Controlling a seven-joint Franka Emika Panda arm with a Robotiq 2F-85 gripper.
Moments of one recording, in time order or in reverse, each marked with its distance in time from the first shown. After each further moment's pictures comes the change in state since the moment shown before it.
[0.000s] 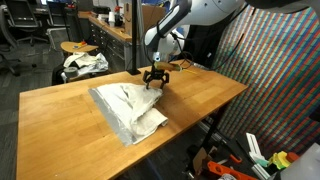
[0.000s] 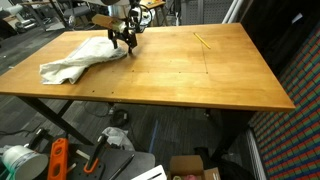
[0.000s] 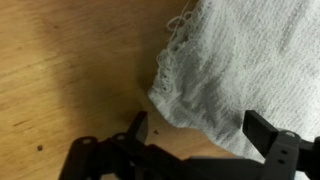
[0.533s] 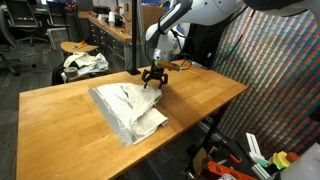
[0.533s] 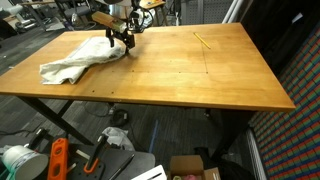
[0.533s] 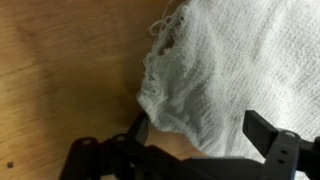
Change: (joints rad) arm -0.051 0.017 0.047 0.038 0.081 -0.080 -0.063
